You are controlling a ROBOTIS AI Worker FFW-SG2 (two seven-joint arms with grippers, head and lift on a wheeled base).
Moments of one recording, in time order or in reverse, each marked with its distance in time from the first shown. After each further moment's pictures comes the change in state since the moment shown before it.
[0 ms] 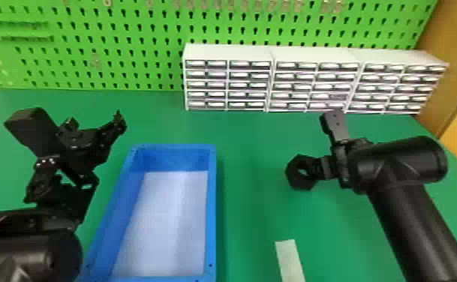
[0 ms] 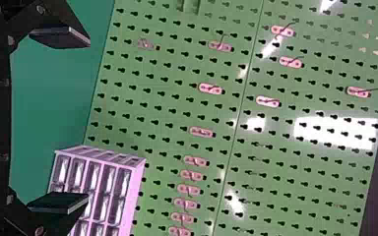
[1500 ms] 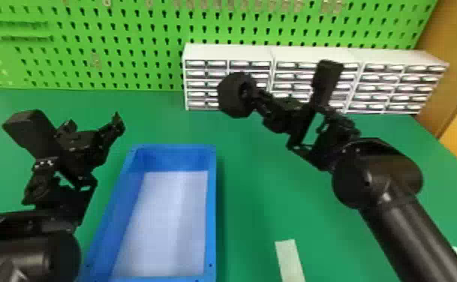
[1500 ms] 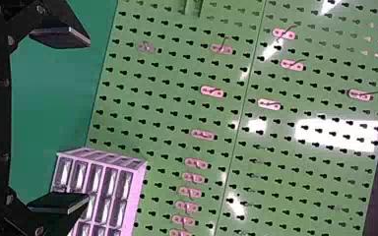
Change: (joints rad) left arm 0.006 0.000 0.006 0.000 0.003 0.000 0.000; right arm 0.078 -0.080 0.206 -0.203 -0.760 -0.697 -0.017
